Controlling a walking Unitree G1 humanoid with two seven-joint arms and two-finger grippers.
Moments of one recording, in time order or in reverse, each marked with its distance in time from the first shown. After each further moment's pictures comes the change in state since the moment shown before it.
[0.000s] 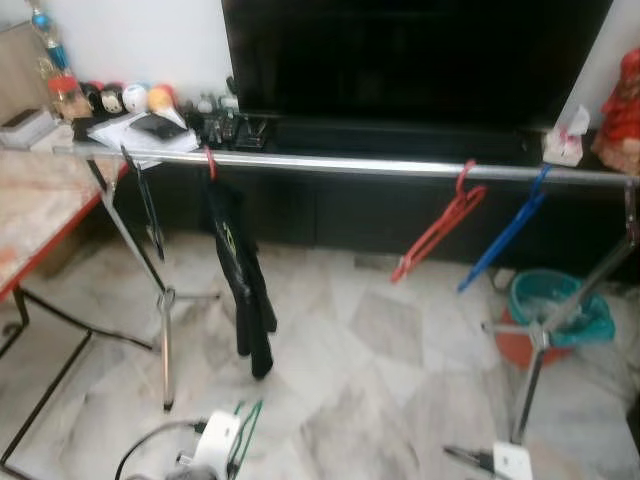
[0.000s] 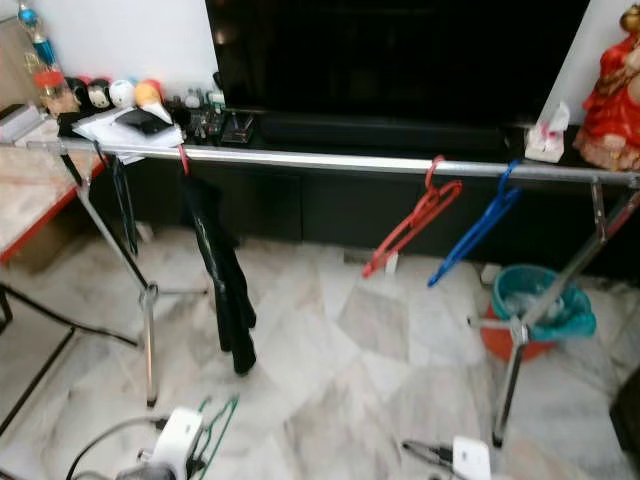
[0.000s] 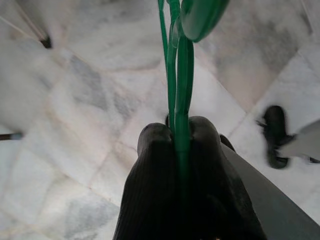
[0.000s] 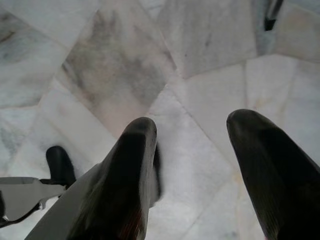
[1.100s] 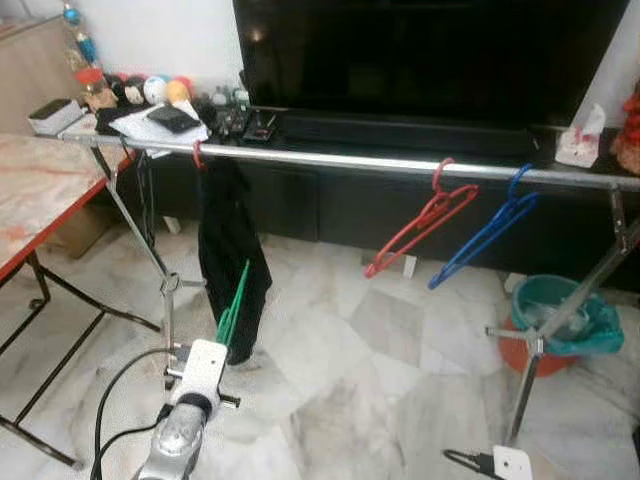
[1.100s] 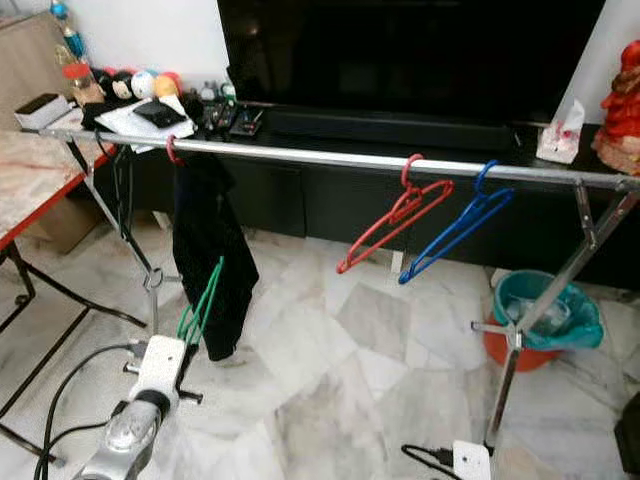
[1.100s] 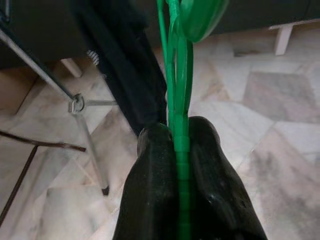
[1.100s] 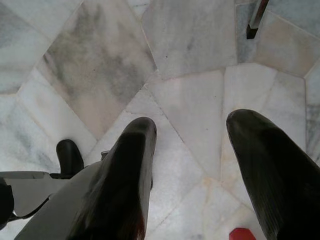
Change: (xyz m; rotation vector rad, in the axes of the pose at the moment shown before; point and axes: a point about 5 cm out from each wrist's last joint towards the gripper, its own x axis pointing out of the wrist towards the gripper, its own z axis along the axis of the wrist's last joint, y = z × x) left arm -0.030 0.024 0.088 0.065 -0.702 0.187; right arm -0.001 -0.008 -0.003 -0.004 -0.002 -0.020
